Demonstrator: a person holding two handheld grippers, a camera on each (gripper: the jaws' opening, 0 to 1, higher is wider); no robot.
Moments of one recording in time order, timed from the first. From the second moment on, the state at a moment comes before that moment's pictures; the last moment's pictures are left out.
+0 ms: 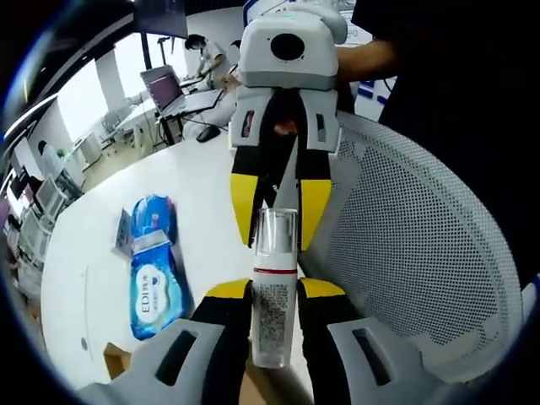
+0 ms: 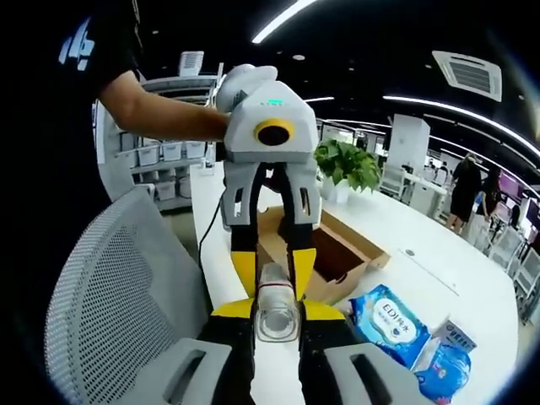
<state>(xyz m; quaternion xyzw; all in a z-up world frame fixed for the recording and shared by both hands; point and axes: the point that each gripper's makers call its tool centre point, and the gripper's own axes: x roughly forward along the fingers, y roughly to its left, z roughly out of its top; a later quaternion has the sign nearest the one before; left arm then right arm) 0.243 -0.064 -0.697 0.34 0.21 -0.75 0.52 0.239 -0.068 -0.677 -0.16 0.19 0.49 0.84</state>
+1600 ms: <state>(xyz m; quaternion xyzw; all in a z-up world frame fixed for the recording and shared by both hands) 0.286 -0.021 -0.682 0.19 0.22 -0.61 0.74 0.285 -0.126 -0.641 -0.23 0.22 0.50 0.81</state>
